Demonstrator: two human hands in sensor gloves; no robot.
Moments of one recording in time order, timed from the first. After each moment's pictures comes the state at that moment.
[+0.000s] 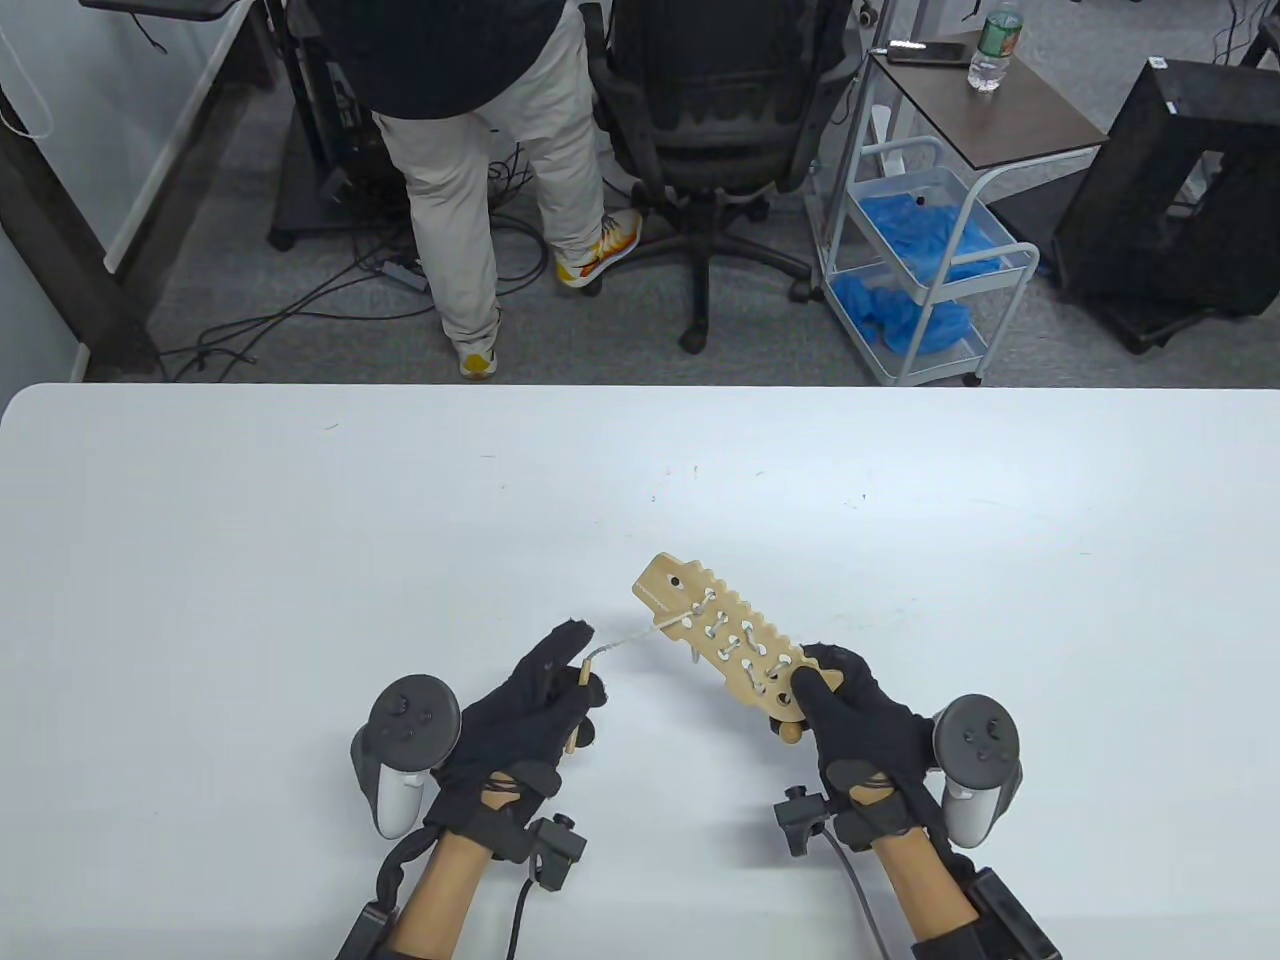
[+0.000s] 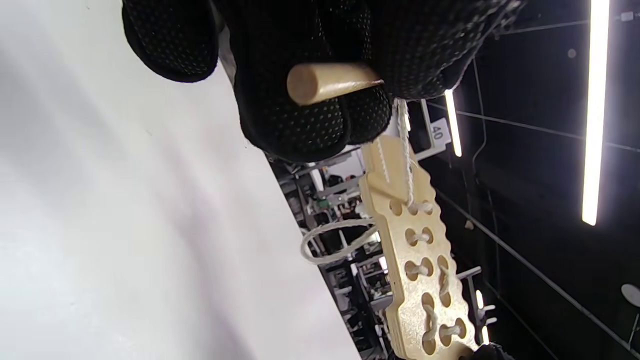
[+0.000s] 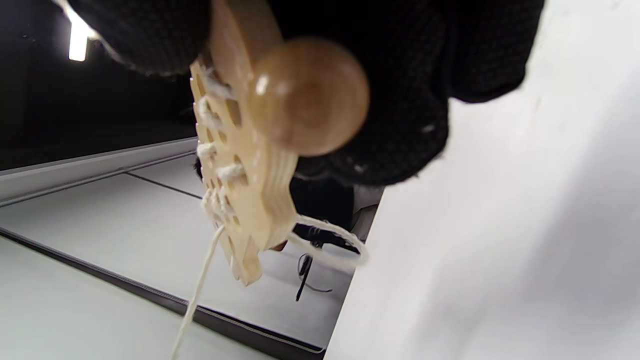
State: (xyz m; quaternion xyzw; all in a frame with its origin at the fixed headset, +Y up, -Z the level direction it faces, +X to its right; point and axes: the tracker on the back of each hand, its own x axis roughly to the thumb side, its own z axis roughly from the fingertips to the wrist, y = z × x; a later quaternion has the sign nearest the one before) left_hand -0.179 -0.721 -0.253 -0.03 -0.08 0.55 0.83; right_hand 0.195 -0.740 -0.249 0.00 -0.09 0.76 0.64
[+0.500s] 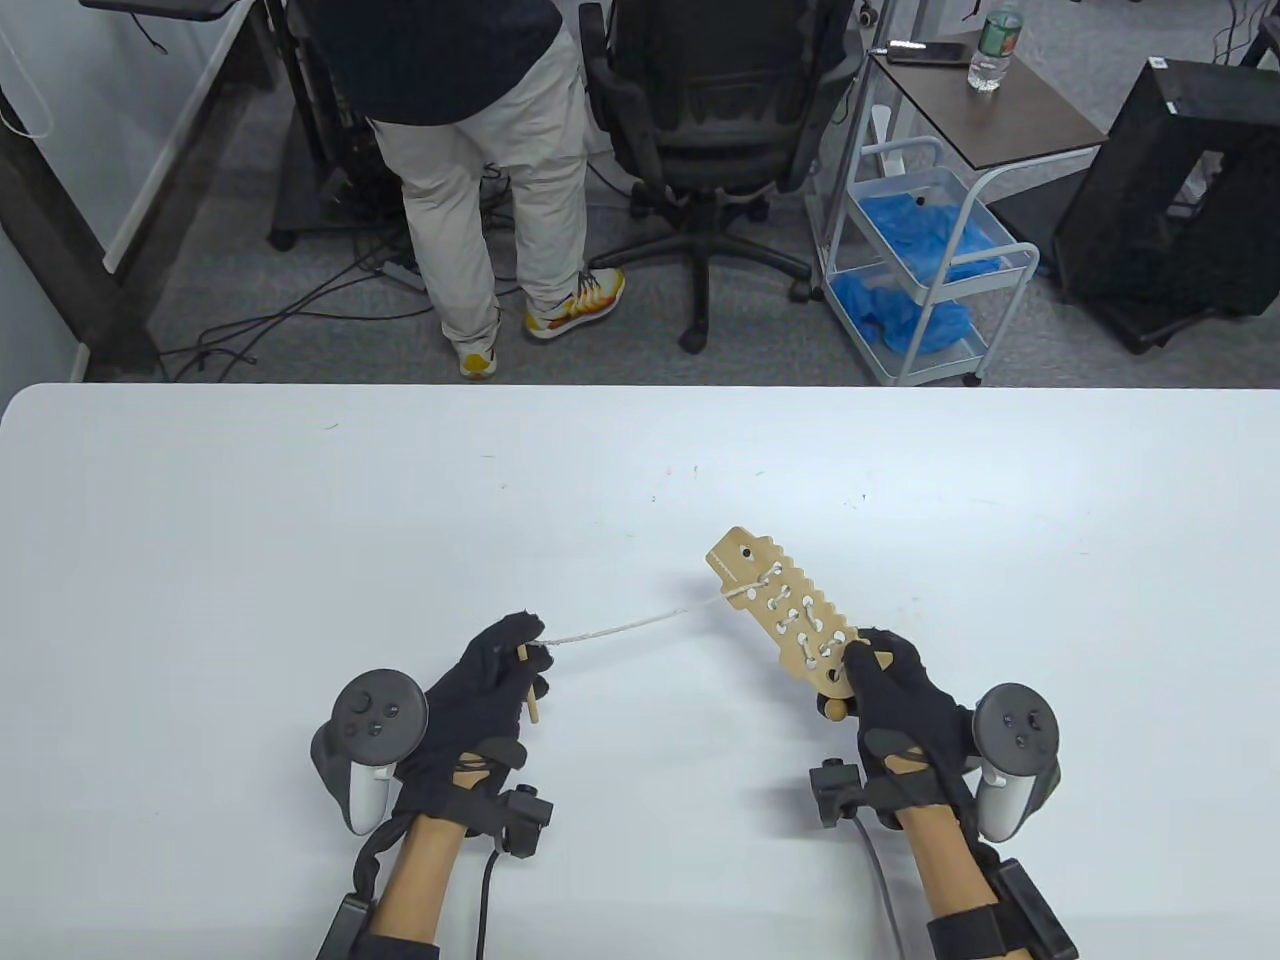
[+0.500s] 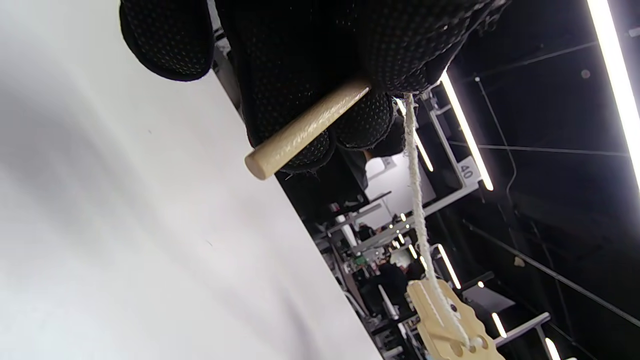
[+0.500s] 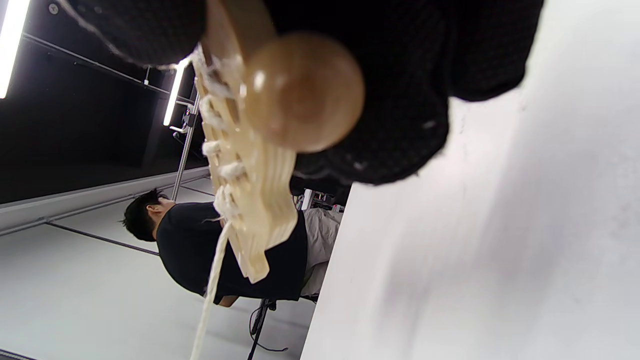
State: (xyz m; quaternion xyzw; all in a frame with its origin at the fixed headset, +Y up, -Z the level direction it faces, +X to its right) left_hand -0.213 -0.724 -0.261 0.04 0.00 0.49 0.87; right_hand 0.231 -0.751 -0.257 -0.10 -0.10 0.76 0.63
